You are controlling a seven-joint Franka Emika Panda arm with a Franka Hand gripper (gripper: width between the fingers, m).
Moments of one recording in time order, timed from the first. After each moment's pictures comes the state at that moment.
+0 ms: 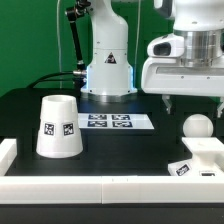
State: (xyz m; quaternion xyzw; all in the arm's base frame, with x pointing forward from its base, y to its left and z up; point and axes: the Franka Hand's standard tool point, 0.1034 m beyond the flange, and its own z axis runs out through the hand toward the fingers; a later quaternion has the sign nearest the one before) arm 0.465 0.129 0.060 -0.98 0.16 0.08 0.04
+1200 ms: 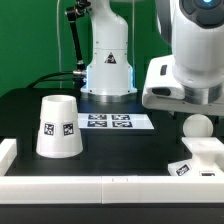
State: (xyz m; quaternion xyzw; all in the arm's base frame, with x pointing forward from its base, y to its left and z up) arm 0.456 0.141 0.047 -0.91 0.15 0.37 0.07
